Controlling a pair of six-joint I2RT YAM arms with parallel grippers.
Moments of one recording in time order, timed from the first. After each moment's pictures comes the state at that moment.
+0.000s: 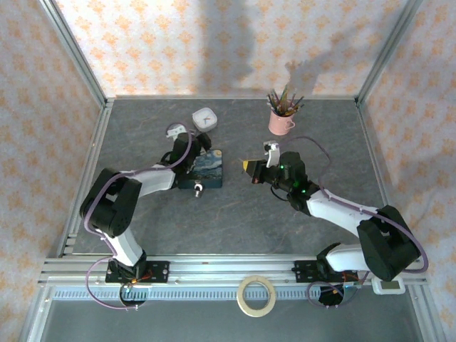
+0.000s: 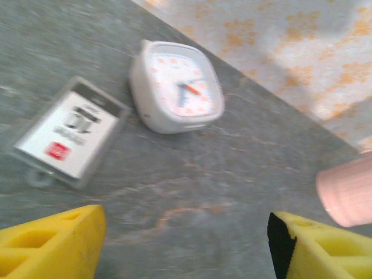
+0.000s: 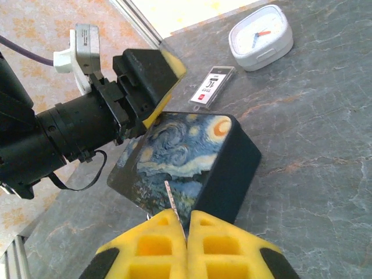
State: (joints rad) left arm -0.41 1.73 0.88 0.37 -0.26 -0.80; right arm 0.55 1.30 0.58 0.40 -0.31 0.55
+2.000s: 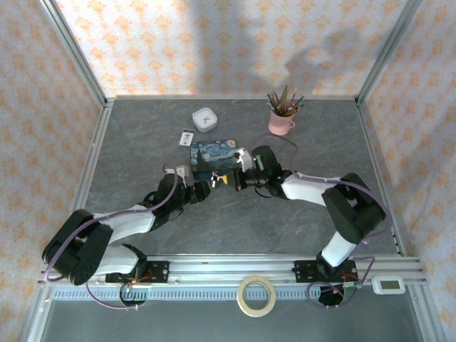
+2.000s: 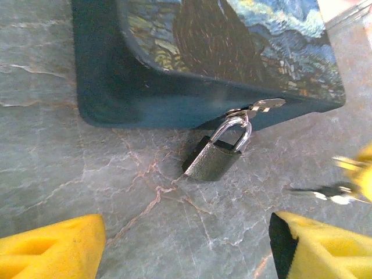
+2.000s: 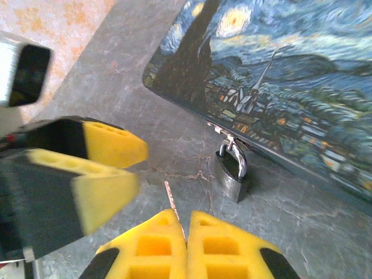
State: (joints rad) left arm -0.48 1.32 0.36 0.33 0.08 -0.74; right arm 0.62 1.63 0.81 0.22 -0.53 0.37
